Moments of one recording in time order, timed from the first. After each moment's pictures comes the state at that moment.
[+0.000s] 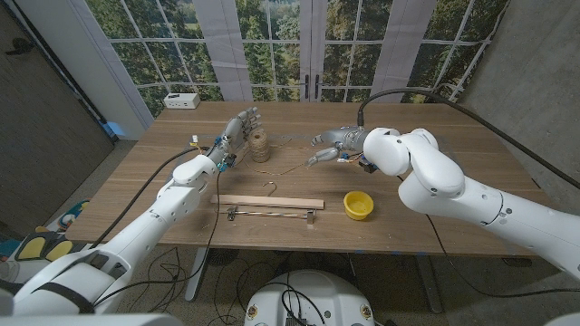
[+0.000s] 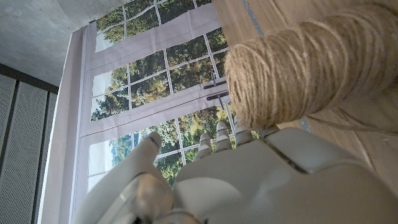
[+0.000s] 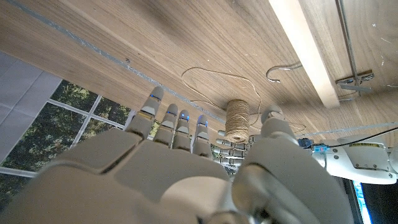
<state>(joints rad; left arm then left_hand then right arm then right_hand) 0.74 0.54 0.42 -1.21 -0.66 -0.30 -0.28 0.12 0.10 0.57 0.11 0.20 -0.08 -0.06 0.19 0.17 -0.01 0.07 0.24 0.20 0.05 0.14 0.21 0.18 -0.03 0.21 0.46 0.19 -0.58 -0.88 -0.93 -2.41 -0.80 -0.78 0.75 0.39 0.04 0.32 -0.15 0.19 0.16 -0.01 0.20 0.19 0.16 0.07 0.21 0.20 0.17 0.02 0.24 0.20 0.26 0.12 0.23 0.18</state>
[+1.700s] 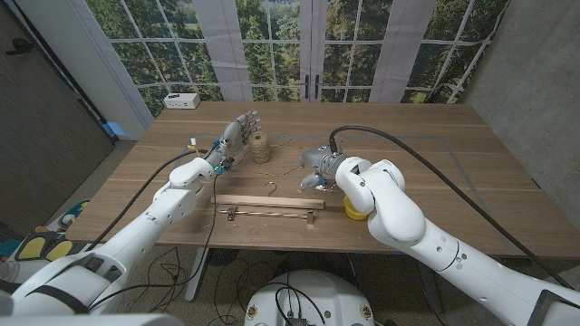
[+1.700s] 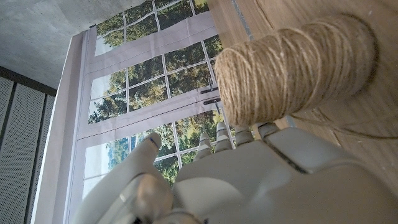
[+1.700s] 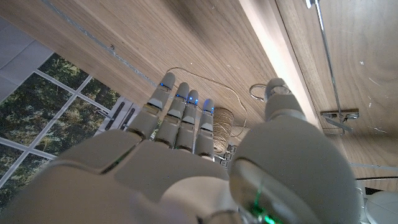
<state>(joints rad) 0.75 0.55 0.42 -1.20 -0.67 -0.29 -0.32 0.11 0.10 0.57 0.11 0.20 -0.07 -0.06 0.19 0.17 -0.01 0.07 0.24 0.20 0.05 0.15 0.21 0.18 -0.03 0.21 0.45 0.19 -0.88 -0.58 -0.83 -2.29 -1.36 -0.50 0.86 0.67 -0.06 0.27 -0.14 0.31 0.42 0.03 0.27 0.20 0.45 0.06 0.33 0.23 0.48 -0.05 0.34 0.27 0.45 0.05 0.27 0.19</state>
